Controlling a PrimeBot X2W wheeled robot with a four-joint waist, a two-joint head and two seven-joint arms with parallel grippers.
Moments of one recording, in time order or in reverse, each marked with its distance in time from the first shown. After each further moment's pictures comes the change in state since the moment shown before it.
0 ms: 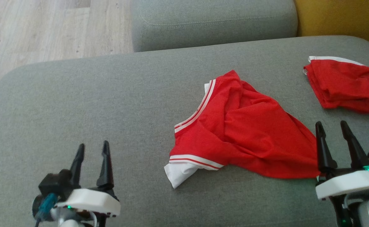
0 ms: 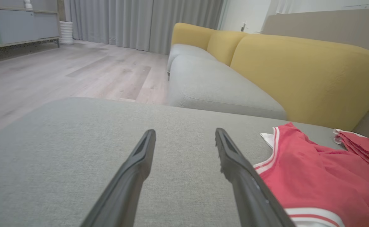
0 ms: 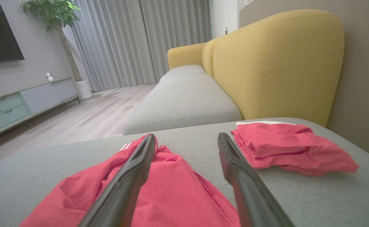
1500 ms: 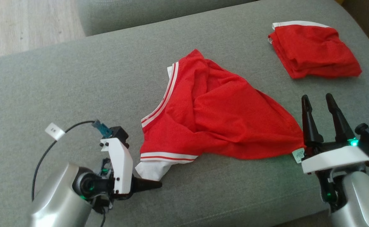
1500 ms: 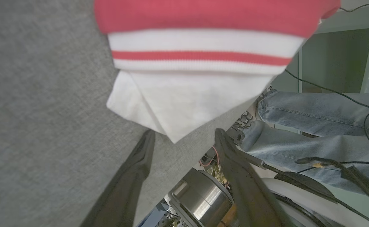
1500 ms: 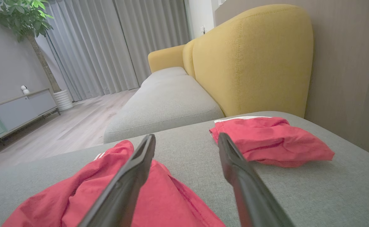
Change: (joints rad) left arm -0.428 0.168 -0.303 0.323 -0.686 -0.204 1.291; right arm -0.181 0.001 0.095 0.124 0.054 0.000 -0.074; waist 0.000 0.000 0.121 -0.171
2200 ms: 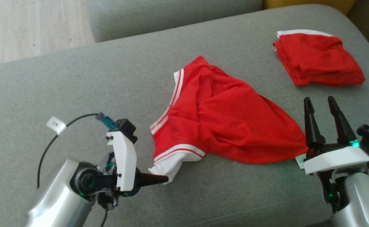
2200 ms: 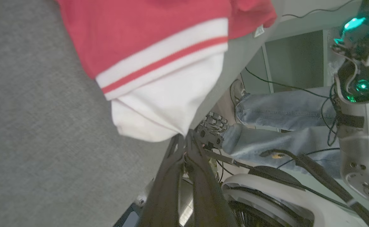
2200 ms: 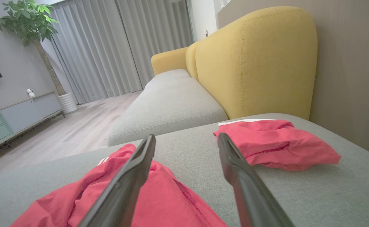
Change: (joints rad) left arm -0.002 0.032 -0.056 -0.106 -0.141 -0.001 -0.019; right arm 0.000 -0.002 -0.007 0.021 0.009 0.000 0.005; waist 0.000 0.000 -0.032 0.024
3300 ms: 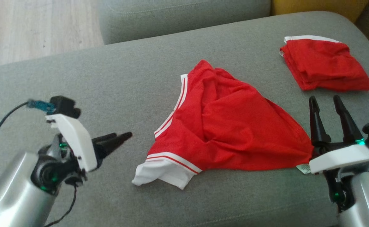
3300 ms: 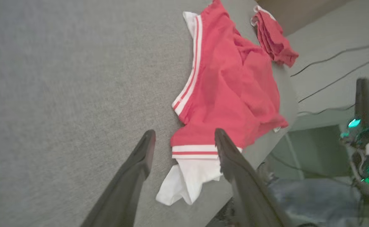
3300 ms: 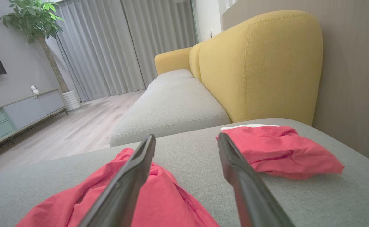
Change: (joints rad) left arm -0.014 0.154 0.073 -0.044 0.006 0.008 -0.360; right arm 0.008 -0.017 -0.024 -0.026 0.000 0.000 0.041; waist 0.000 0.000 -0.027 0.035
